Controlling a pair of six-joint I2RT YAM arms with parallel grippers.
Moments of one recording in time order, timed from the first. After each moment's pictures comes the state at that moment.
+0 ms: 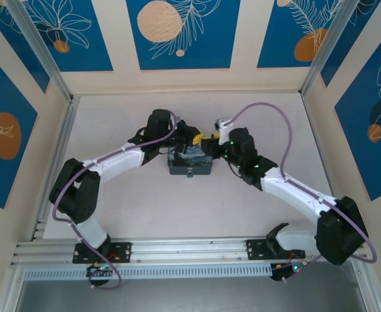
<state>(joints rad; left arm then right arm) -0.61 1.70 1.17 0.15 0.55 -1.59 0.57 1.21 0.79 0.04 -0.04 0.30</state>
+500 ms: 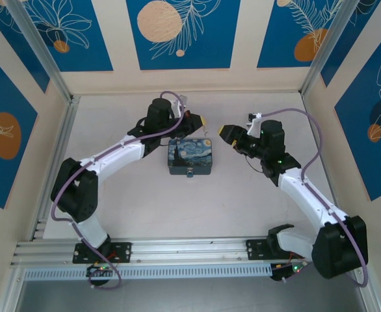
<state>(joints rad) -0.60 1.71 1.30 0.09 0.48 -0.92 0.27 1.15 0.78 0.05 -0.54 0.95</state>
